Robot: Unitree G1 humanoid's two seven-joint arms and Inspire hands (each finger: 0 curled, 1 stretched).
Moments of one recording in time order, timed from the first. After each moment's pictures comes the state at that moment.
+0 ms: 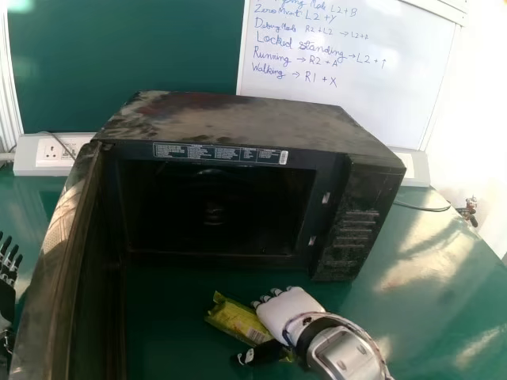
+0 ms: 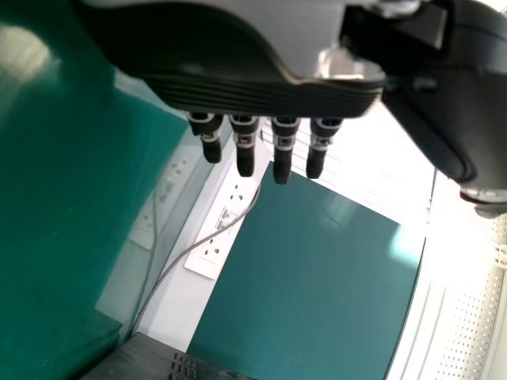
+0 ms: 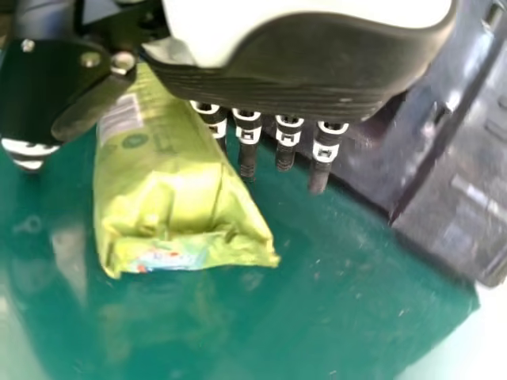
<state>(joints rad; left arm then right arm) -0.01 0.27 0.64 0.41 -0.61 -0.24 -0.43 -0.25 -0.51 0.36 -0.47 -1.30 -0.05 1.05</state>
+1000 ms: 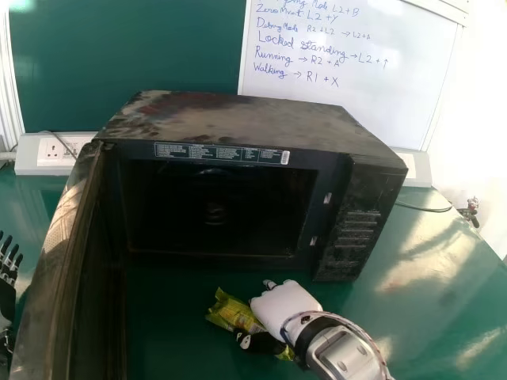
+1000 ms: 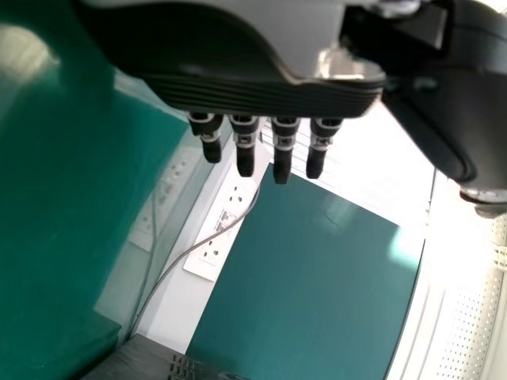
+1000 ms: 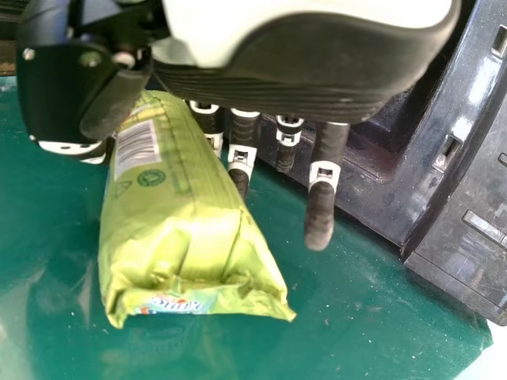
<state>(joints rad) -0.02 0.27 0.64 0.41 -0.61 -0.24 -0.43 -0.25 -0.53 0.37 -0.47 -1.31 -0.07 0.93</state>
